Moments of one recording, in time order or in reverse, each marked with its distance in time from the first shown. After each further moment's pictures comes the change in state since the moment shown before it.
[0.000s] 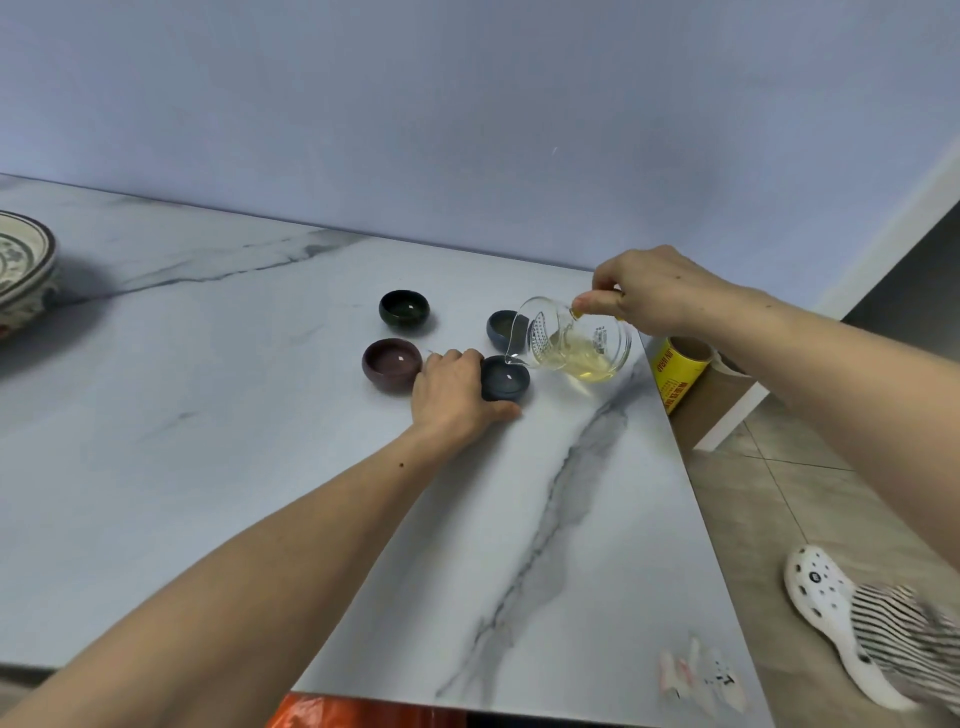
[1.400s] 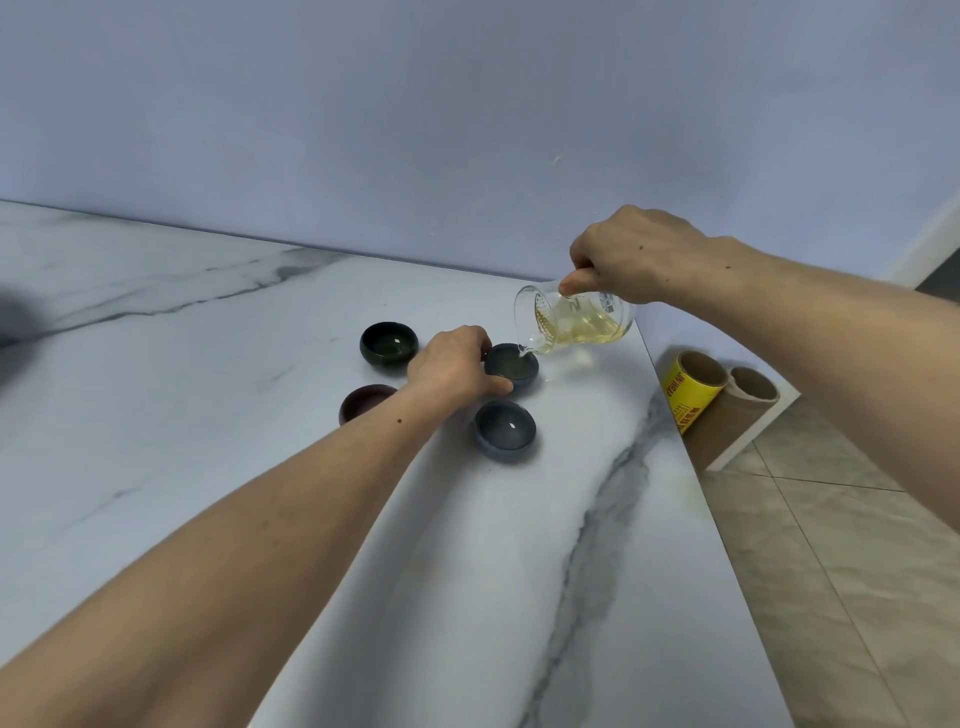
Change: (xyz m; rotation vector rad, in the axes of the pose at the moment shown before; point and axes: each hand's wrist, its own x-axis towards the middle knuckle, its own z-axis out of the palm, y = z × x) left_hand 0.097 0.005 -0.017 -0.056 -0.166 0.000; right_hand 0.088 -0.006 -0.019 -0.375 -0.011 -0.025
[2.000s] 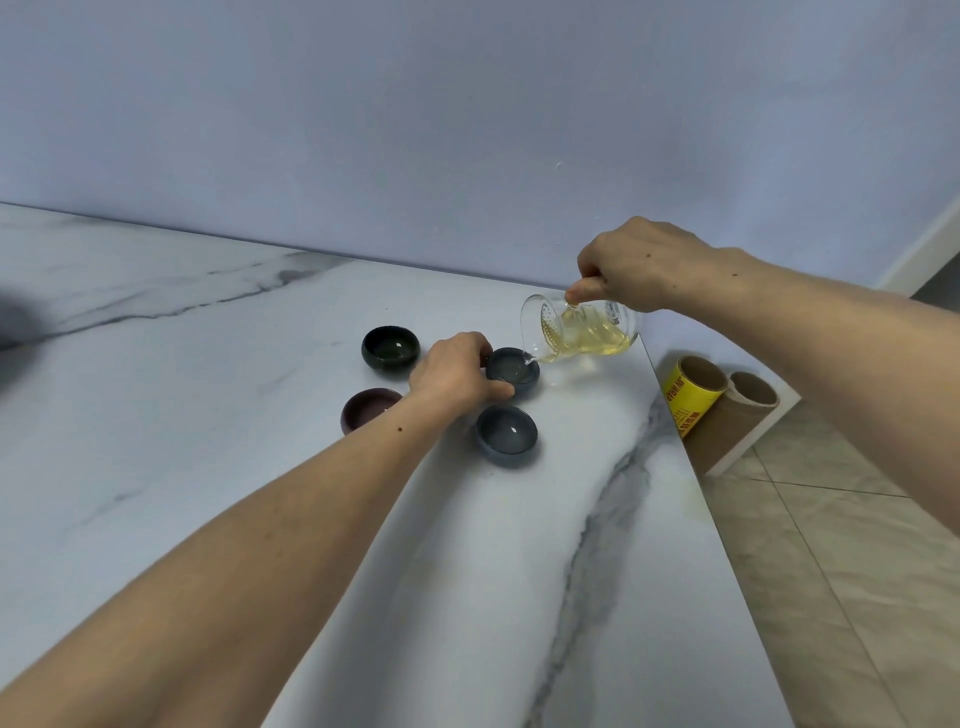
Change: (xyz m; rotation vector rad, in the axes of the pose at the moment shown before) left_hand -0.003 -0.002 0.003 -0.107 -0.001 -0.033; right_hand 0.001 0.006 0.006 0.047 -0.040 0.010
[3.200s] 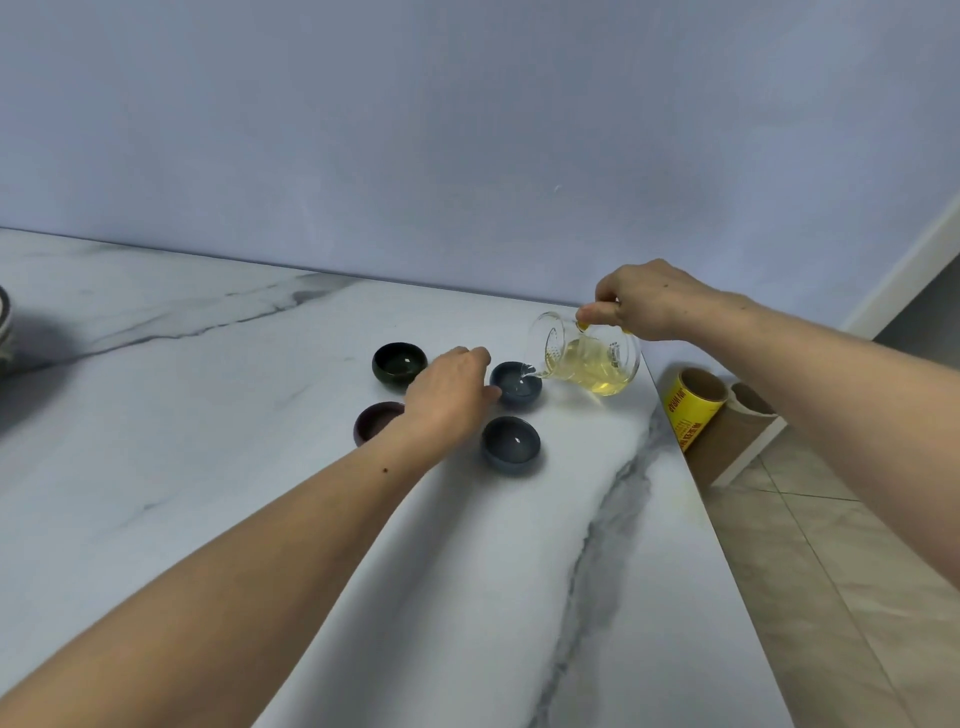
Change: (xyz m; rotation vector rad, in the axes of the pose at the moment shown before) left_hand -0.032 0.007 -0.016 0.263 0.074 0.145; right_hand -0.004 0.021 0.024 0.284 -0.003 0.084
